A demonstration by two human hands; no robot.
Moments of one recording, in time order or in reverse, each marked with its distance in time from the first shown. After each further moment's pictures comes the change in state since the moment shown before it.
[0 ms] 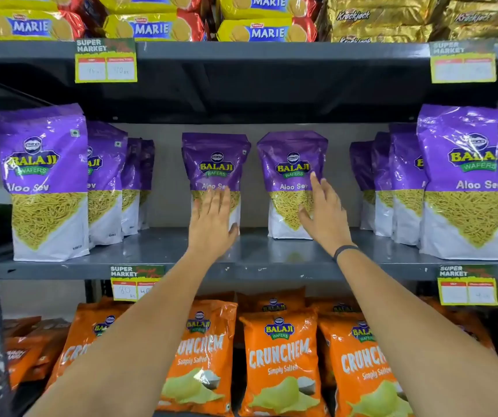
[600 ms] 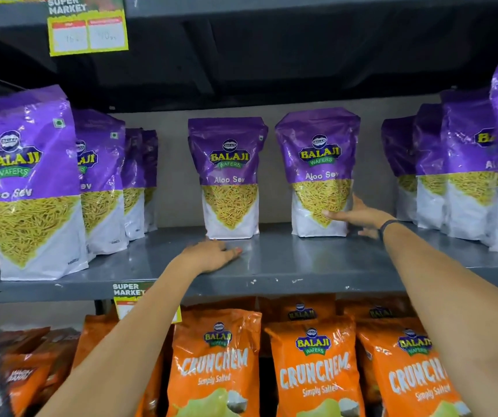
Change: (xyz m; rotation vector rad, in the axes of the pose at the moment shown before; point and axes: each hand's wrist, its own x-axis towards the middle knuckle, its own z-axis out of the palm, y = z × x) left_hand 0.015 -0.066 0.046 -0.112 -0.744 -0.156; right_hand 0.064 0.069 0.068 0.642 -0.480 0.527
